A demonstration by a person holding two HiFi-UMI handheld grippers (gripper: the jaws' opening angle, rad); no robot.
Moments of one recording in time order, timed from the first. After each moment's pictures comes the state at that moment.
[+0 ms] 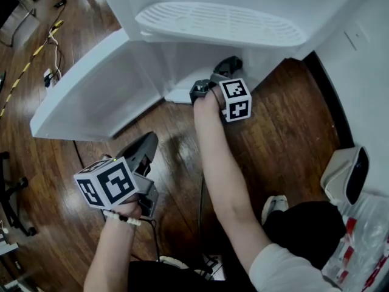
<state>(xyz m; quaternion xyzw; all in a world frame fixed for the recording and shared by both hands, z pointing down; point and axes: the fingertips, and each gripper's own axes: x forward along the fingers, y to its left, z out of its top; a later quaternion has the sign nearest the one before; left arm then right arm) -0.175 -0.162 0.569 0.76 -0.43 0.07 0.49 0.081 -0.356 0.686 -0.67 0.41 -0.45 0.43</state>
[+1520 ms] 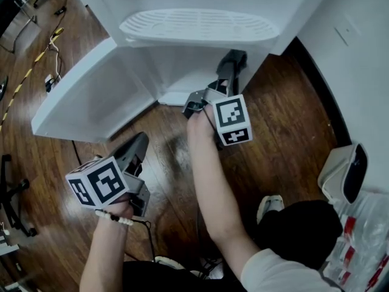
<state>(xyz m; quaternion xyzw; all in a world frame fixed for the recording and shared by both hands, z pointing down) -0.169 -0.157 0.546 0.76 -0.45 0.08 0.46 0.088 -0.294 0.551 -0.66 0.52 -0.31 0.45</state>
